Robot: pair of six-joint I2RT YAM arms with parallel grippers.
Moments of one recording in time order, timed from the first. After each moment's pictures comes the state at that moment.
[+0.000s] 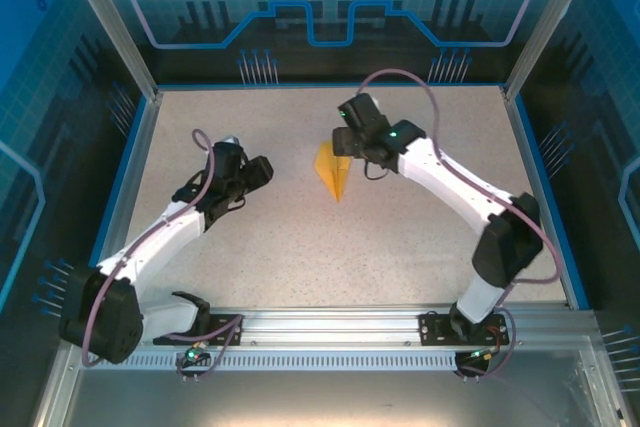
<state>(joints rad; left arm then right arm) -0.30 1.19 0.81 -0.30 -0.11 -0.71 0.62 1.65 1.50 -0.72 0.33 0.50</state>
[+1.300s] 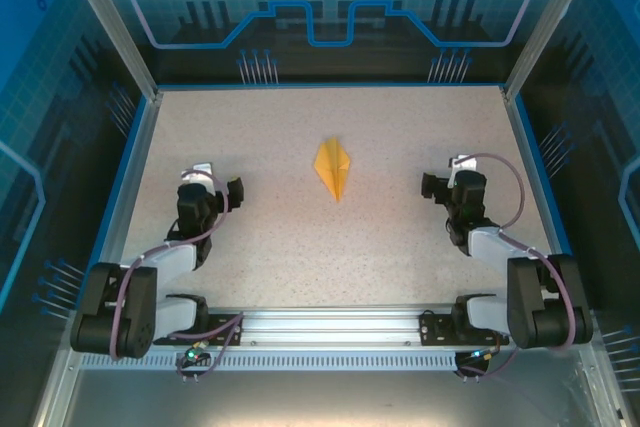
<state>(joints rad) -0.02 1.24 0.27 0.60 -0.10 -0.14 0.05 1.27 0.38 0.41 0.17 0.07</state>
